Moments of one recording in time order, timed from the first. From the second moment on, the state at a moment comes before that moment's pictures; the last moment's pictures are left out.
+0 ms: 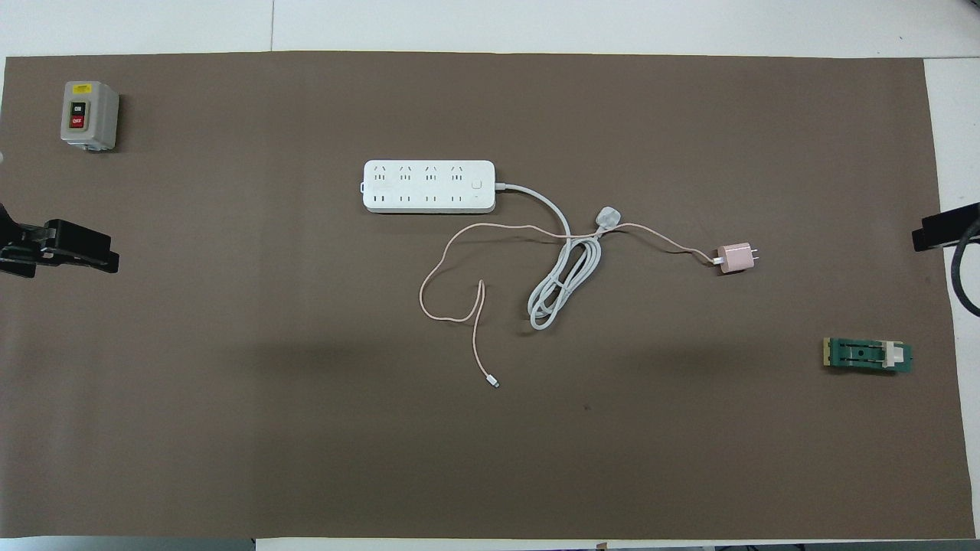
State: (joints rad) left arm -0.06 -0.02 0.05 -1.68 -0.02 1.56 0.02; right arm -0.05 -0.02 -0.08 -1.61 -0.04 1.57 -0.15
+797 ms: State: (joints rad) left arm -0.06 -0.02 0.05 -1.68 -0.02 1.56 0.02; right arm -0.05 -0.02 -0.08 -1.61 -0.04 1.57 -0.14
